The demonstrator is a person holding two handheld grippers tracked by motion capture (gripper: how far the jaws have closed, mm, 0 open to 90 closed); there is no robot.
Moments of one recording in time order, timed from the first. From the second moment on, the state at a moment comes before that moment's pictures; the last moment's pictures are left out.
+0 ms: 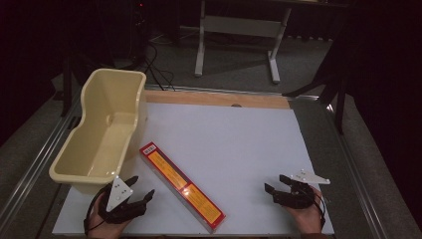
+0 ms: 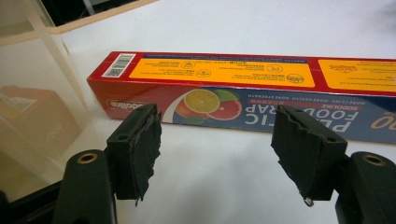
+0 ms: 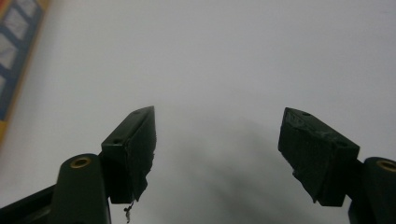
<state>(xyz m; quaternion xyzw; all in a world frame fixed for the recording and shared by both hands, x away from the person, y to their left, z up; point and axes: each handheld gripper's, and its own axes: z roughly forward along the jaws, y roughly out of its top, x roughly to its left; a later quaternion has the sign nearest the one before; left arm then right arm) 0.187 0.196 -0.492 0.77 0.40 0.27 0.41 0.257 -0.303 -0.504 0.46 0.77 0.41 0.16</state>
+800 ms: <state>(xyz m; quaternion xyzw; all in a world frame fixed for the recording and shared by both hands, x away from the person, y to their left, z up) 0.187 0.195 -0.493 0.77 0.40 0.27 0.41 0.248 -0.191 -0.492 0.36 0.82 0.44 0.08</state>
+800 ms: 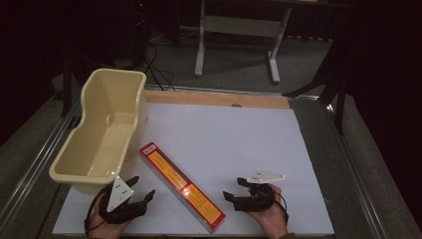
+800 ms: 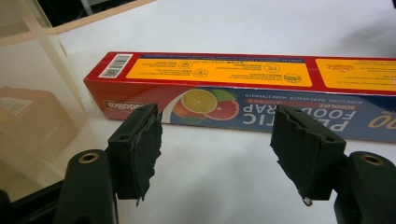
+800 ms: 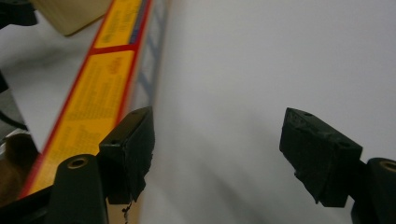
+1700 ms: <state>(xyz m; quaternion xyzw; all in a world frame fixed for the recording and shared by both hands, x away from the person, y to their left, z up) 0.186 0.194 -0.493 0.77 0.39 0.27 0.41 0.229 -0.087 -0.504 0.24 0.91 0.32 0.08</state>
